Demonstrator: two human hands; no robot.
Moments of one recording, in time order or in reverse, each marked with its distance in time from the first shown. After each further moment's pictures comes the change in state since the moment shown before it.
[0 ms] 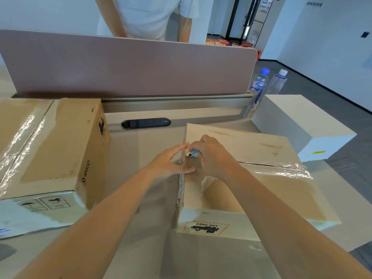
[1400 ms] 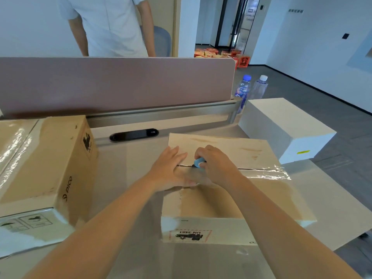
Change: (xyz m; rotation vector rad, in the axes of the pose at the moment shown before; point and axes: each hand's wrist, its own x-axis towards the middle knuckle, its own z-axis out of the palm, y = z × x) left_hand 0.005 0.050 0.031 0.572 -0.015 -0.002; right_hand -0.025 0.045 -0.018 0.031 0.057 0.091
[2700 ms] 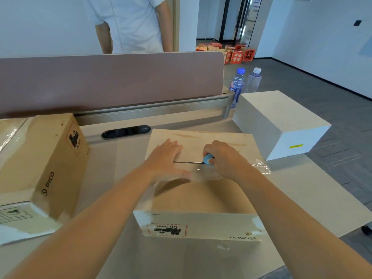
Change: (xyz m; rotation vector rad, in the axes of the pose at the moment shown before) left_hand 0.013 0.057 0.004 0.187 -0.023 -0.043; right_hand -0.019 0.067 -0.029 -0.063 -0.058 -0.032
